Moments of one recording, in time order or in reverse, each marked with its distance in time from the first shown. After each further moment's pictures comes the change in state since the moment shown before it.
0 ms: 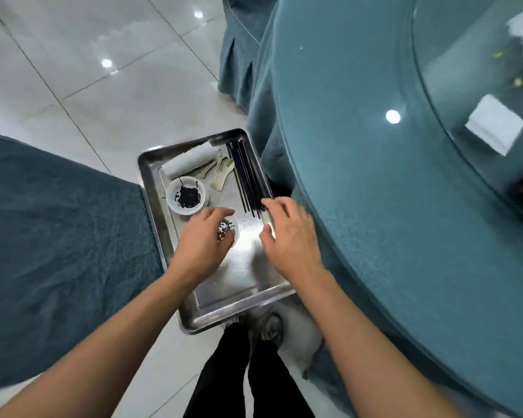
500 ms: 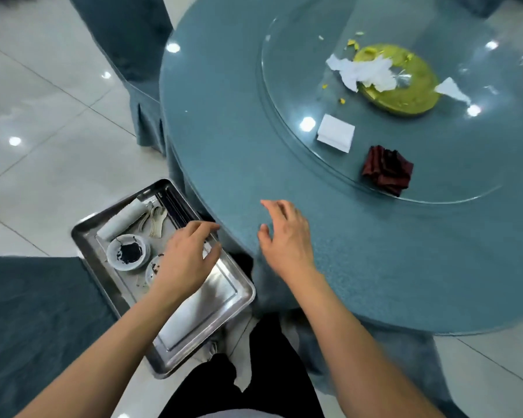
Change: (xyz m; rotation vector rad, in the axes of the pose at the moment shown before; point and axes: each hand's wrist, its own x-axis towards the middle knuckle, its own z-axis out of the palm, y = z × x) left_hand -0.014 0.141 -0.028 0.098 -0.071 0.354; right_hand -0.053 0.060 -0.136 0.028 0.328 0.288
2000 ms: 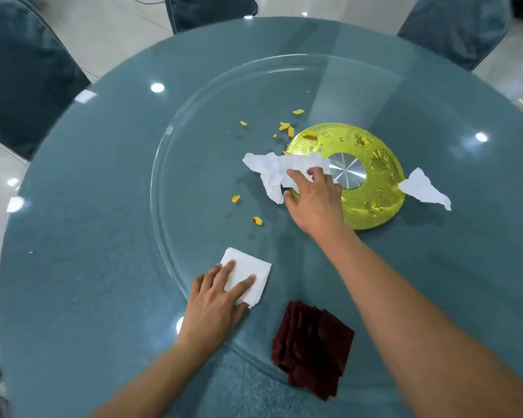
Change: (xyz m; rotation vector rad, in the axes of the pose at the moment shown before) left_hand 0.377 0.212 0.179 0.416 -0.153 0.162; right_hand 0.468 0.312 -0.137 -0.270 -0.008 0.023
